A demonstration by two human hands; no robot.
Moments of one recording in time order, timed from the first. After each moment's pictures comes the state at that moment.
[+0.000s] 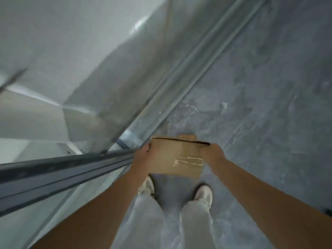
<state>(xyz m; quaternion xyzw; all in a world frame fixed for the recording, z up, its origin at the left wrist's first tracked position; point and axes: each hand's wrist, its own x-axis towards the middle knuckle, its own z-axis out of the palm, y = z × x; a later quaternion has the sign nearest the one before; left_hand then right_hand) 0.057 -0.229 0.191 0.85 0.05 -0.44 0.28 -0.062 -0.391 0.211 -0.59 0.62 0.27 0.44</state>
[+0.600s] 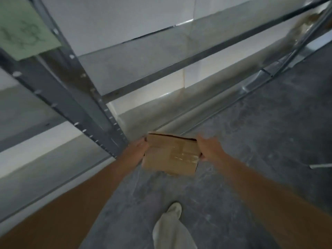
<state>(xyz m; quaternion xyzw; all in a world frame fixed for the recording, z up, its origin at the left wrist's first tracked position) -0.032 -0.159 0.521 0.79 0.00 -0.37 0.49 -0.126 -0.380 0.541 -0.68 0.51 0.11 0.51</state>
